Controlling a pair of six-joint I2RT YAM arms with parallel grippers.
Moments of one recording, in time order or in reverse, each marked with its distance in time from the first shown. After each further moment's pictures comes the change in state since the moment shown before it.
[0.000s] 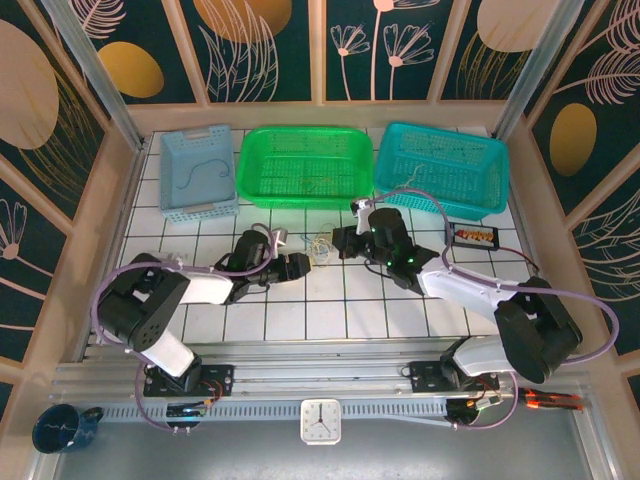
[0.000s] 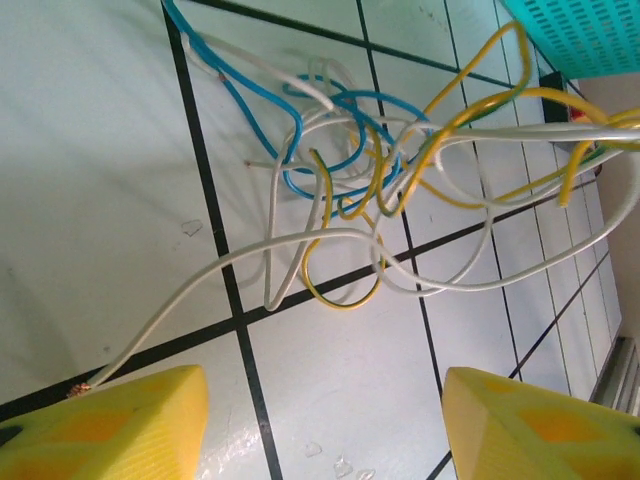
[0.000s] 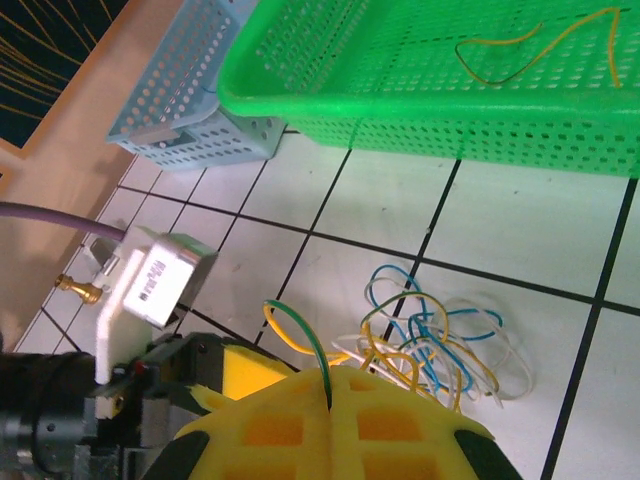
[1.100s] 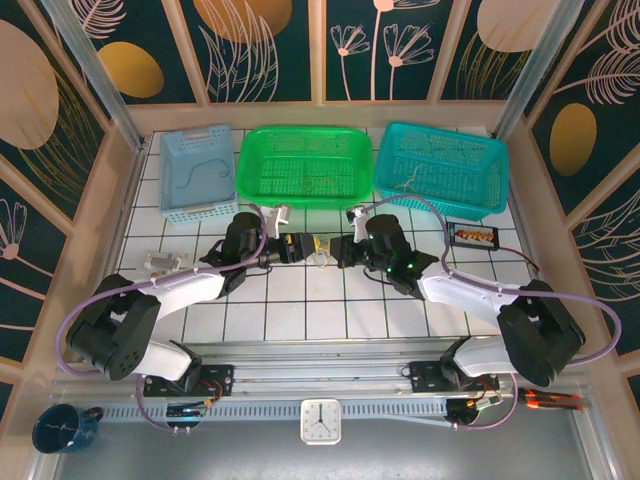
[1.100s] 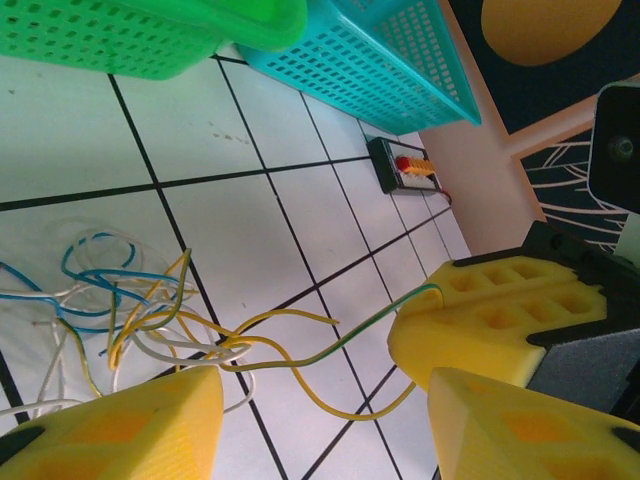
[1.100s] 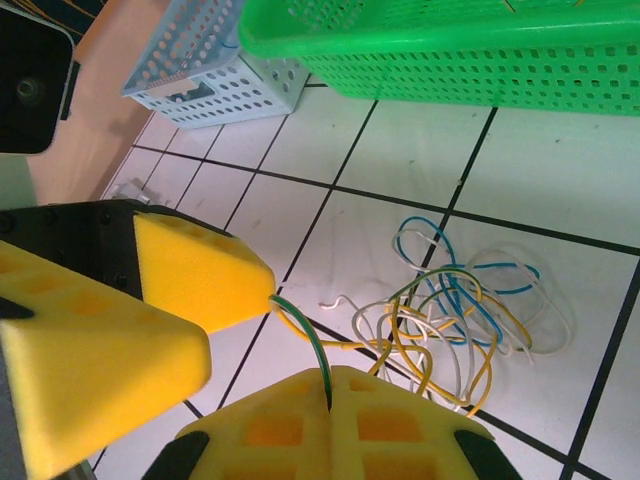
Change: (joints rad) left arm -0.005 -0.157 0.111 -0.041 0.099 0.020; right arm 0.042 -0.023 -0.022 -0.031 -0.028 0.003
